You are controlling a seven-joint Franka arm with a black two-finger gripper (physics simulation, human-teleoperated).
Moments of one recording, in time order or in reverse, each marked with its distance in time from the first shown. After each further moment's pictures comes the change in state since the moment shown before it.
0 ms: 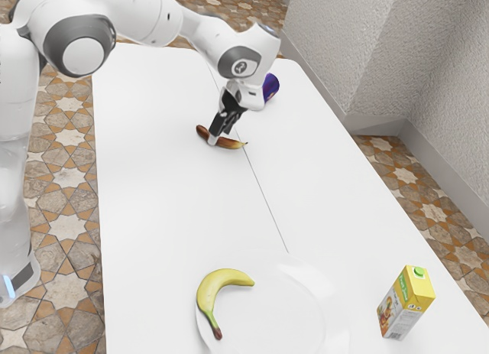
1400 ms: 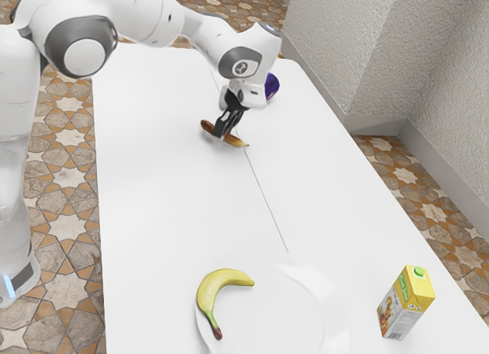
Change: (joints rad) arm 0.000 0.010 0.000 0.008 0.011 0.044 -0.009
